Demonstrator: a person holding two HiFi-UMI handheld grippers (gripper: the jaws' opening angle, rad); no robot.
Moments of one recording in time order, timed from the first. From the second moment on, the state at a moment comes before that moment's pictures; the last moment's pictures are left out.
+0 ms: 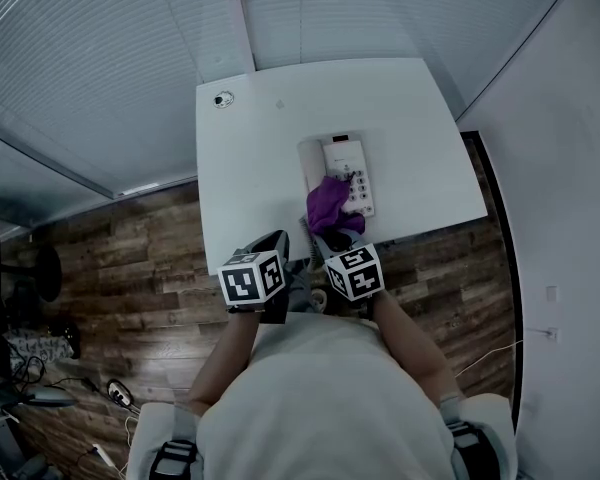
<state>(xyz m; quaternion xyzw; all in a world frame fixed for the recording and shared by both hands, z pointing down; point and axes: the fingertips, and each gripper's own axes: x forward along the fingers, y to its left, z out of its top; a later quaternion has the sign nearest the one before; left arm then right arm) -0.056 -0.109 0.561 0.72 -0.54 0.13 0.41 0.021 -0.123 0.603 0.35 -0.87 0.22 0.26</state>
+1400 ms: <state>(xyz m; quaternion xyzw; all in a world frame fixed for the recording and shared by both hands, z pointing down) -0.002 -0.182 0.556 0.76 -0.50 0.14 0.40 0.117 -0.159 0.477 0.50 -0.84 0.17 0.11</state>
